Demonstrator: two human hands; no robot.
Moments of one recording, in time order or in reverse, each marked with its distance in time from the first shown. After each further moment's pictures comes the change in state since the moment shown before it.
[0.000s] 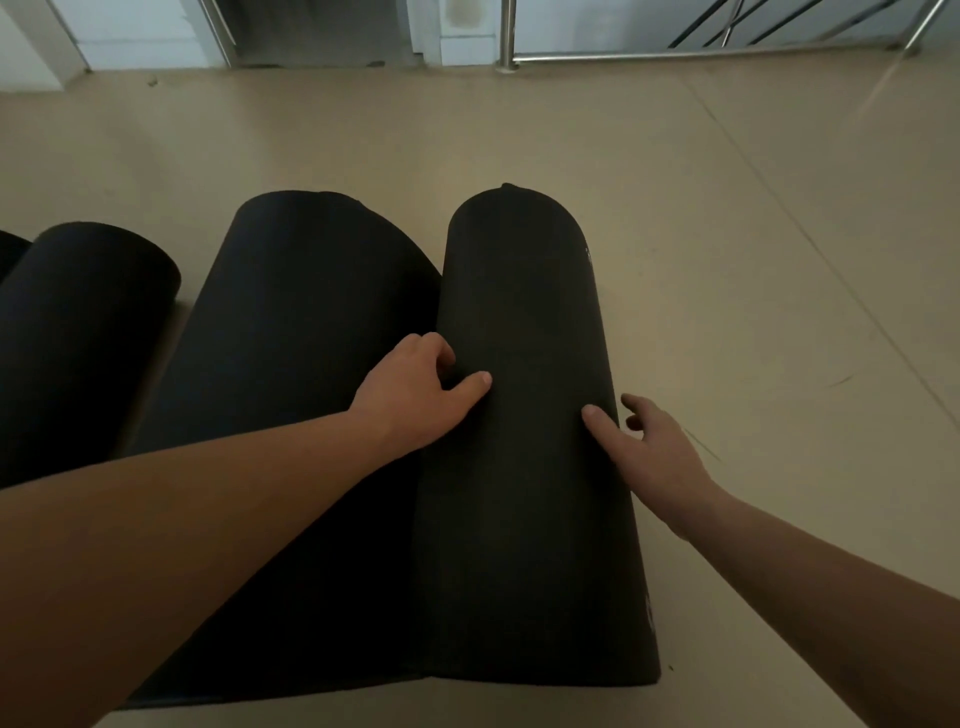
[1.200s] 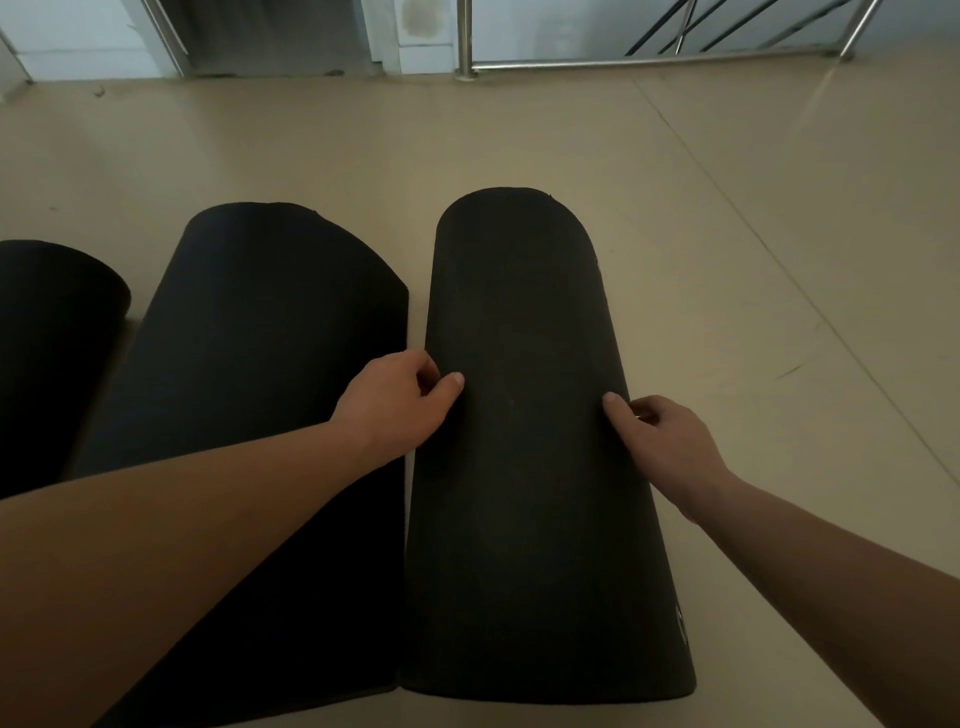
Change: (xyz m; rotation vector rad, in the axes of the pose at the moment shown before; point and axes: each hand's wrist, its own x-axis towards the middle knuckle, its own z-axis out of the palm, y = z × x) left_hand 0.006 0.021 0.017 -0.032 -0.058 0.005; right_hand 0.011 0.023 -0.047 -0.097 0.122 0.028
